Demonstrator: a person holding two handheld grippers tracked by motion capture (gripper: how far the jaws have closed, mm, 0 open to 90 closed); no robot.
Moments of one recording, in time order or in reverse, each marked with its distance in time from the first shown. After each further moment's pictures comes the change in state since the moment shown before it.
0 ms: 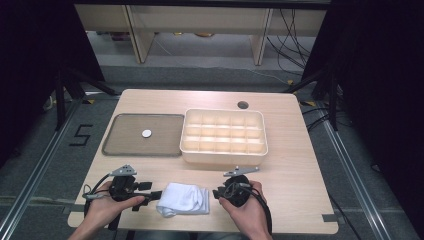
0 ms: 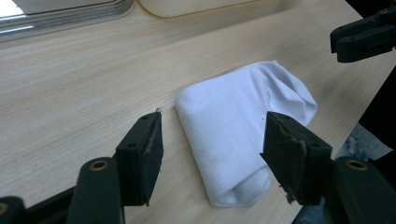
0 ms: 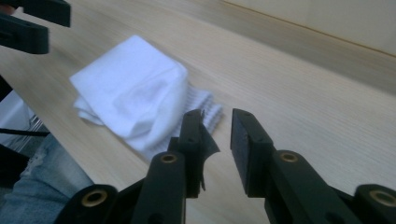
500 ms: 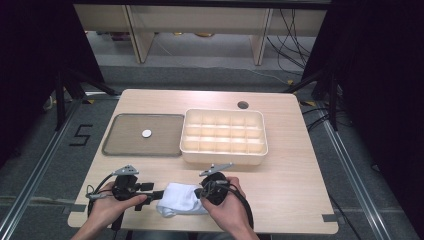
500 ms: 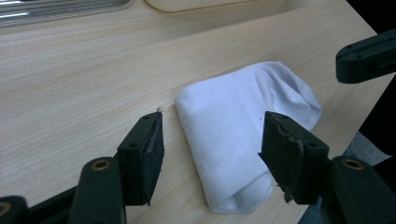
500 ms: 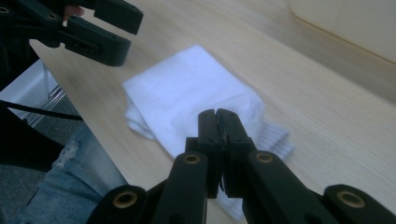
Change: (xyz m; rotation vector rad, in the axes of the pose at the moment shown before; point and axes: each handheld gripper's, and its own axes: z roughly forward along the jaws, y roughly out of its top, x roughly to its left) left arm 0.001 -0.001 0.007 0.007 0.003 -0.032; right arm 0.043 0.024 0.022 0.017 0.073 -0.140
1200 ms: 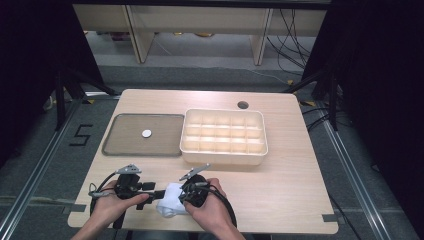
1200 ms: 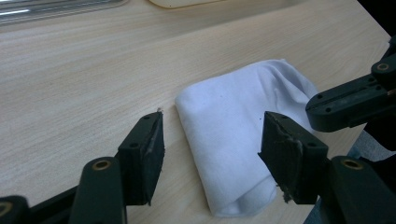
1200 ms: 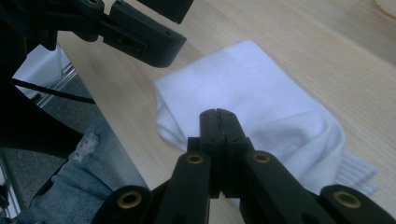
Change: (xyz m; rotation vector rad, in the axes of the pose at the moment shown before) left arm 0.000 0.004 0.005 0.029 0.018 0.004; right arm 0.026 0.012 0.035 0.094 0.052 -0.065
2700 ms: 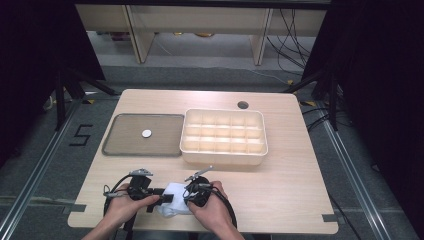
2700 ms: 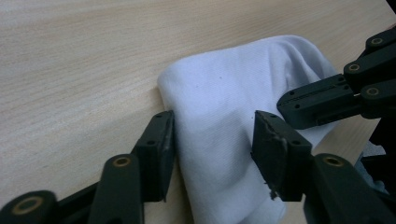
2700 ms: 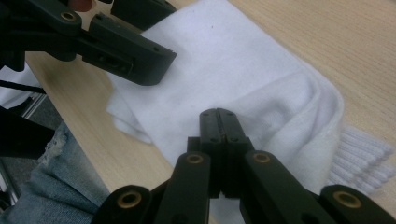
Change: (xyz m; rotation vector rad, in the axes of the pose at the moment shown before) left arm -0.001 -0.008 0.034 0.082 -0.040 -0.064; right arm -0.021 -0.014 0.025 0.041 -0.012 0.099
